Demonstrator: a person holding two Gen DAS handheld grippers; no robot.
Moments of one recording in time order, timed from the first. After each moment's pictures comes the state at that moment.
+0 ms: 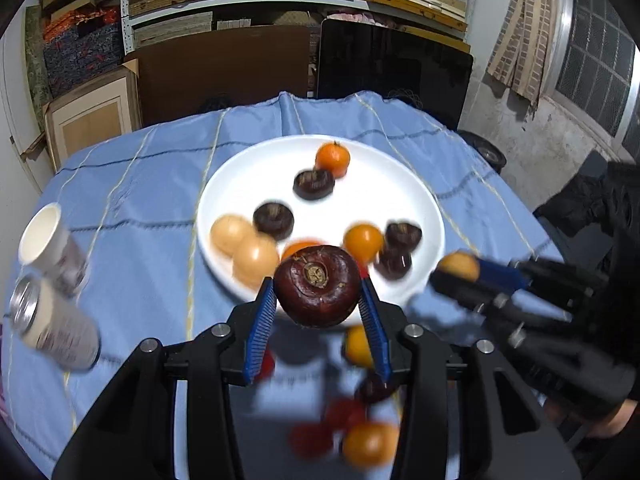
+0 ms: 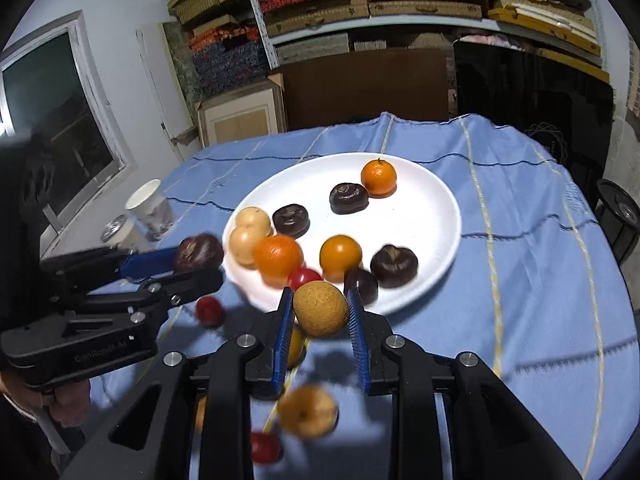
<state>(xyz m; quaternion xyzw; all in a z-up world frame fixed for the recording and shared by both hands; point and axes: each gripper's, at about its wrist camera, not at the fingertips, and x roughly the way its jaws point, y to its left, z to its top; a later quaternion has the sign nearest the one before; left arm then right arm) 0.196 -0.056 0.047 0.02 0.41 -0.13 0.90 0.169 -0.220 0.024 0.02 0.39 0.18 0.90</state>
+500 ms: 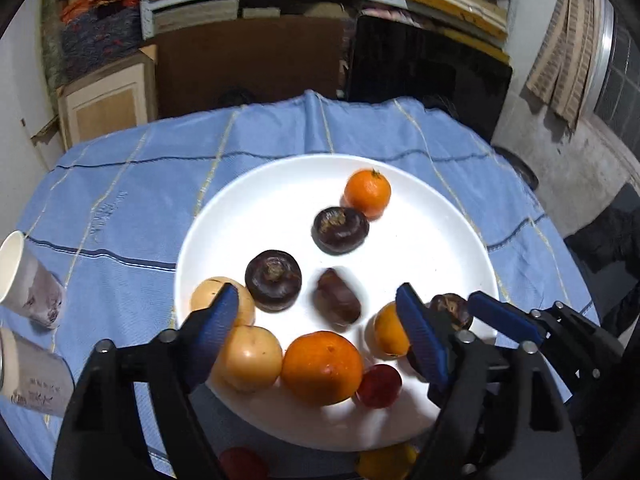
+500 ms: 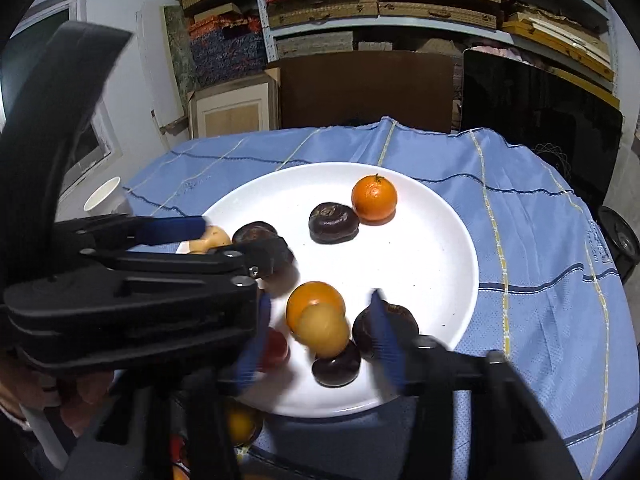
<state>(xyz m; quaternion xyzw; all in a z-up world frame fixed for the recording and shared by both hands) 0.276 -0.075 0.026 0.00 0.42 -0.08 0.90 0.210 -0.211 0.005 -0.01 0.37 0.16 0.91</state>
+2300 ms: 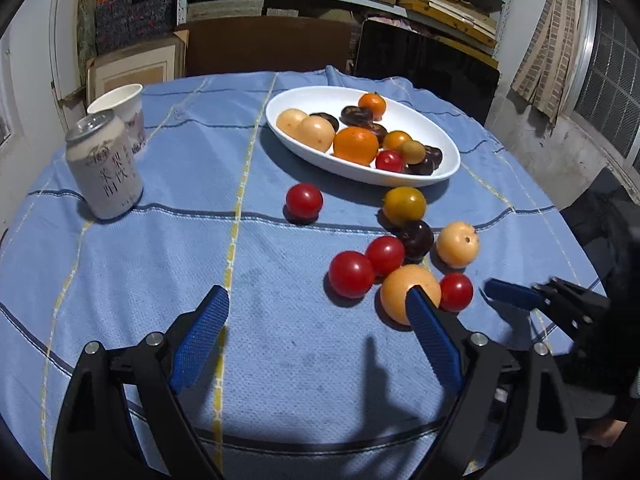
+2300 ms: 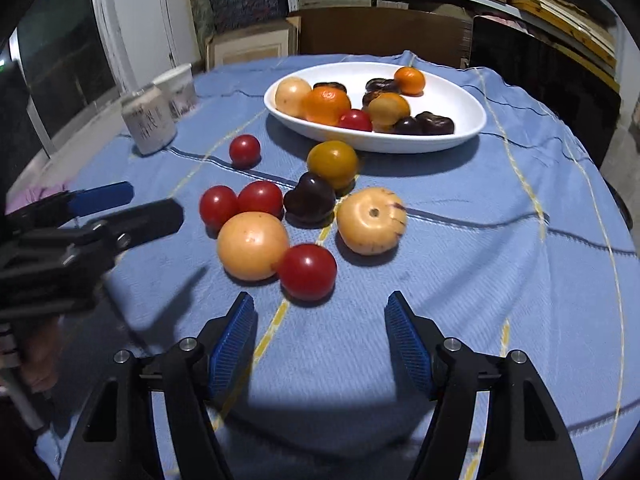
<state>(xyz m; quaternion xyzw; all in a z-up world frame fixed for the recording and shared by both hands) 0.070 -0.001 -0.003 -0.02 0.42 -0.08 0.91 0.061 -0.182 -0.036 -0.06 0.46 0.17 0.87</state>
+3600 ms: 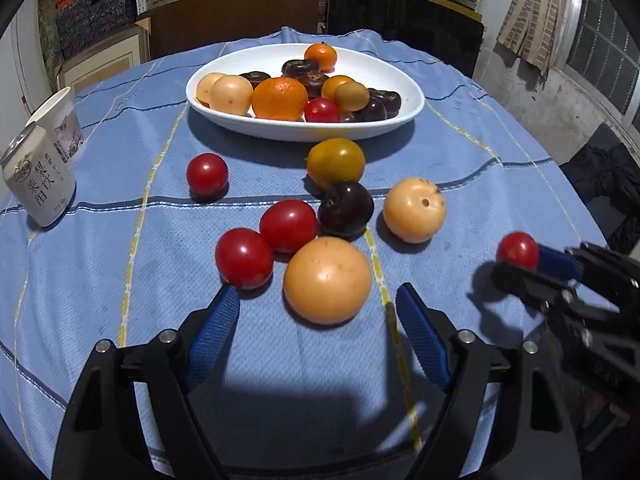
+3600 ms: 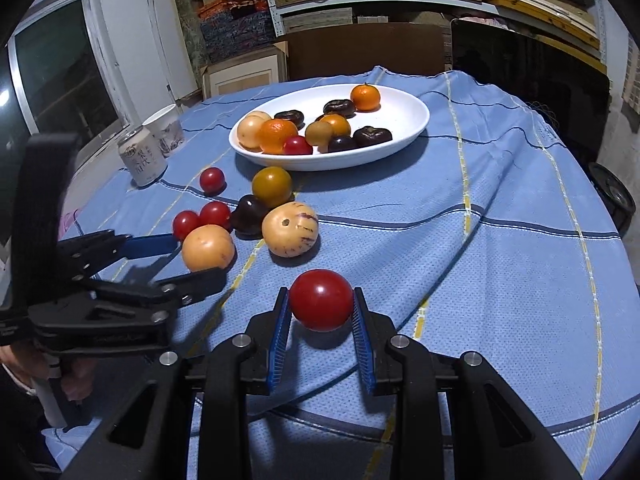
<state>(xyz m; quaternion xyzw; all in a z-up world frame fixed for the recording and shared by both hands) 0.091 -0.076 -0.032 0.02 0.47 -0.11 0.88 0.047 -0.255 -0.020 0.00 0.43 0.18 0.89</state>
